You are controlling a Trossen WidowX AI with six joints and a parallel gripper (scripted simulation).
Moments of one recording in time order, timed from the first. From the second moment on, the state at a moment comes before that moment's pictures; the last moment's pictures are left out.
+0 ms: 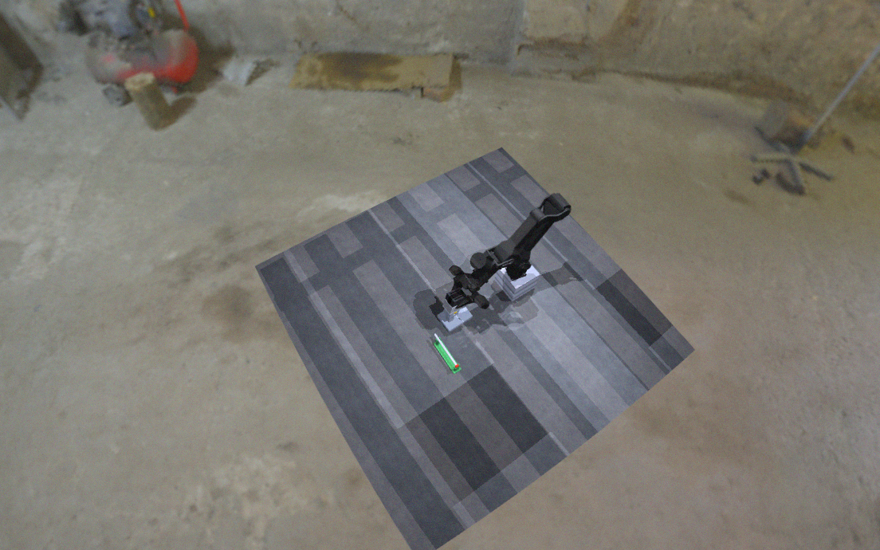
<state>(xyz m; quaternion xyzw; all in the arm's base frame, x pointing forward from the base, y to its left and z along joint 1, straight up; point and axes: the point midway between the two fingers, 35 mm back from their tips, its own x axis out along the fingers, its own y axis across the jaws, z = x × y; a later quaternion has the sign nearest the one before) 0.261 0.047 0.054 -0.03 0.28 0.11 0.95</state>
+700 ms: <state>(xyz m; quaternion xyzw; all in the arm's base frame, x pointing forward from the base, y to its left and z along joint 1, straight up) 0.261 0.047 0.054 -0.03 0.28 0.11 0.95</state>
